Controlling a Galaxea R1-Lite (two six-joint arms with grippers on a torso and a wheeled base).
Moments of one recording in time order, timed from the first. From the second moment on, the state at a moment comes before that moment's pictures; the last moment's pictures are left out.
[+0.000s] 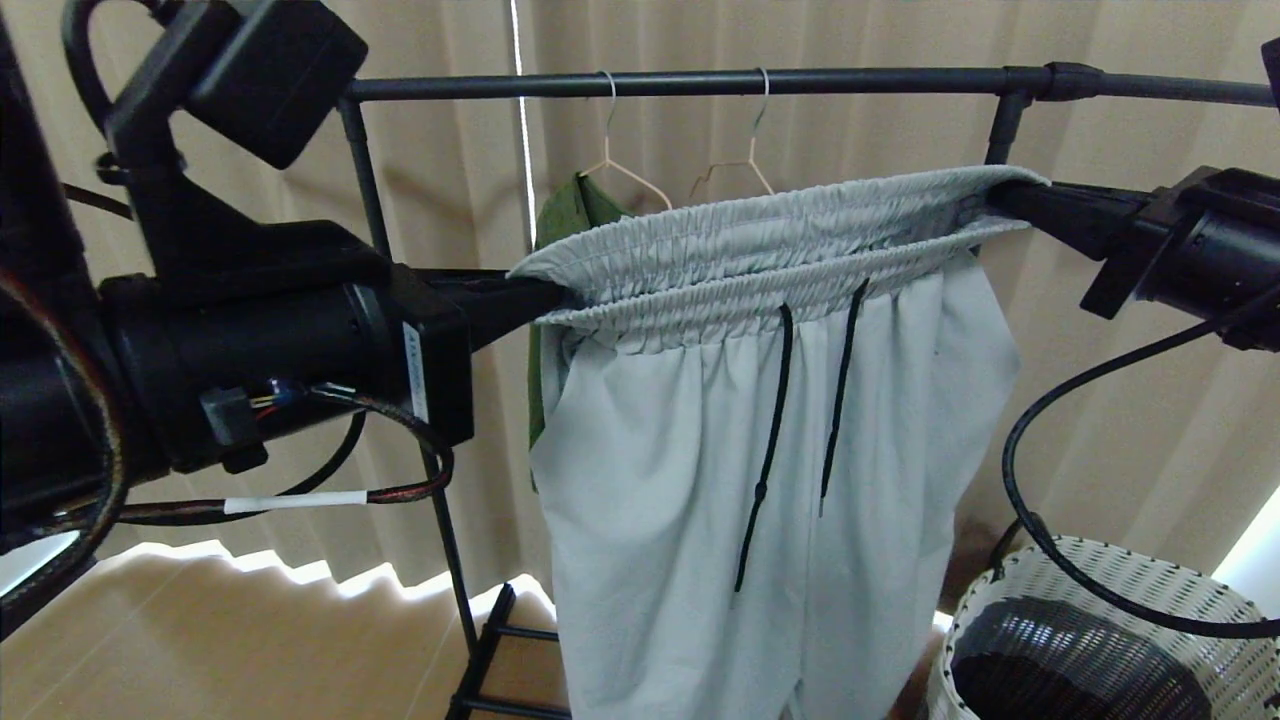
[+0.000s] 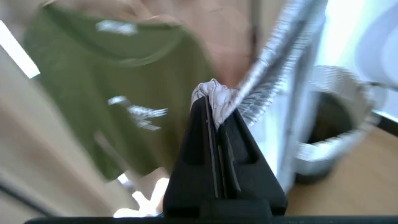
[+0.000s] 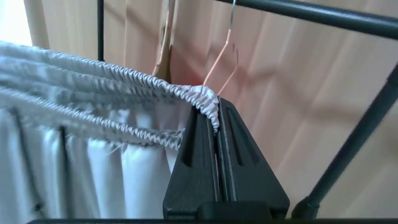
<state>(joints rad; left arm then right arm) -0.71 1.35 -1.01 -0.25 -0.03 0.13 0.20 1.42 -0.93 -0.60 0.37 -0.04</state>
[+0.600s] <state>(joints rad) -0.71 1.33 -0.99 -0.26 -0.03 0.14 0.19 1.40 -0.92 -0.58 0.35 -0.05</state>
